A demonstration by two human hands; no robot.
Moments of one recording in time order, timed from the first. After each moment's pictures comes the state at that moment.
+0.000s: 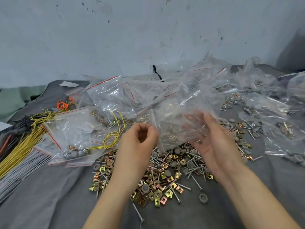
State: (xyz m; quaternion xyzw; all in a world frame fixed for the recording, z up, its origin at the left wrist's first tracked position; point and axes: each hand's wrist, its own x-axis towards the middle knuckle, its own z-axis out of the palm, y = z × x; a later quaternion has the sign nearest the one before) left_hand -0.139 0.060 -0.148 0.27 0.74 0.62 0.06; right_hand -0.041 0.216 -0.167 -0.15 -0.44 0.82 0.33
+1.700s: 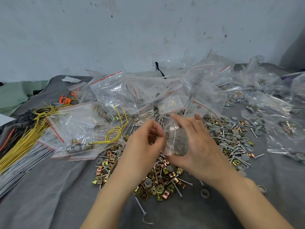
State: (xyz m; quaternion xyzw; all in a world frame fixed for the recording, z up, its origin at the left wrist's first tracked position) left_hand -0.141 0.053 -0.155 0.39 0.75 0.53 0.07; right_hand -0.041 0.196 -0.180 -0.03 -0.93 0.17 0.32
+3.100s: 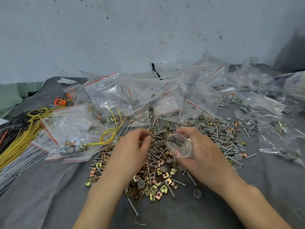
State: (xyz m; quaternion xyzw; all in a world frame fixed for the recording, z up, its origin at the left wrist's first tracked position) left_hand -0.158 0.053 -0.165 0.37 0.87 0.33 0.02; right_hand -0.018 0.211 -0.195 -0.08 -0.94 0.16 0.30
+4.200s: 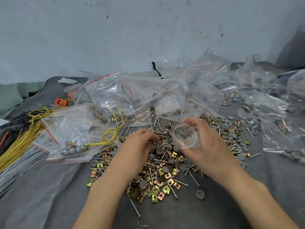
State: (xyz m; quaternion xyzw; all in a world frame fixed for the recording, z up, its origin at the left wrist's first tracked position) left_hand -0.171 0.058 -0.178 0.47 0.84 0.27 0.01; right_hand -0.024 0.219 -0.186 -0.12 -0.92 0.22 0.30
